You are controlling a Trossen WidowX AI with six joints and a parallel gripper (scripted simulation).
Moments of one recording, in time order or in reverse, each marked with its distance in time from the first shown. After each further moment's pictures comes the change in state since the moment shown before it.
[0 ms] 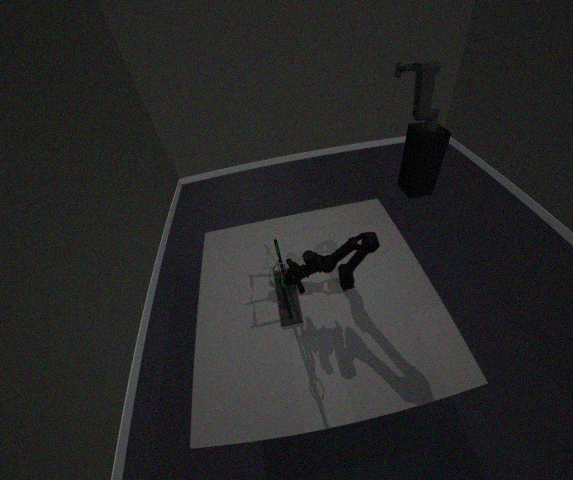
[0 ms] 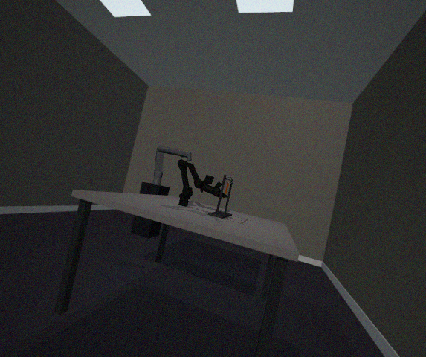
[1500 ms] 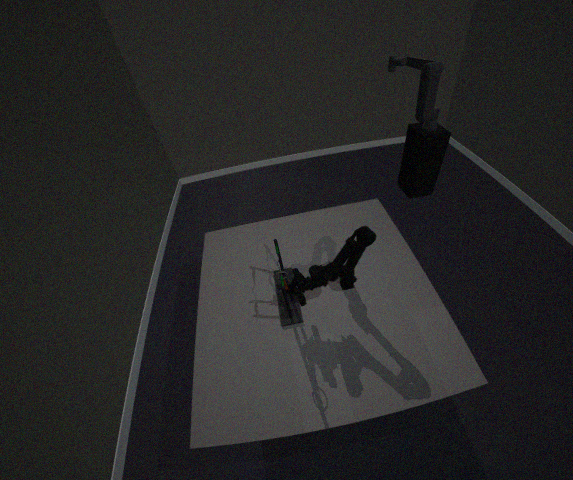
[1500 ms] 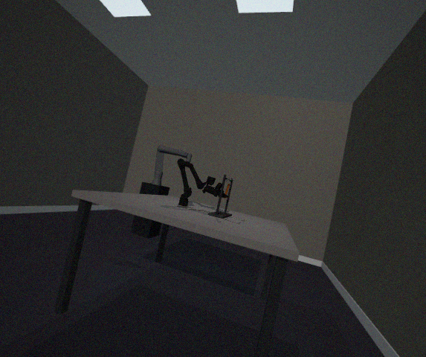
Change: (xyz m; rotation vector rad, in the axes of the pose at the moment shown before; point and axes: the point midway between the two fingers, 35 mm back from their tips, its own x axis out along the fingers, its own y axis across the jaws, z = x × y) arm 0.003 0.057 0.002 0.097 -0.007 -0.169
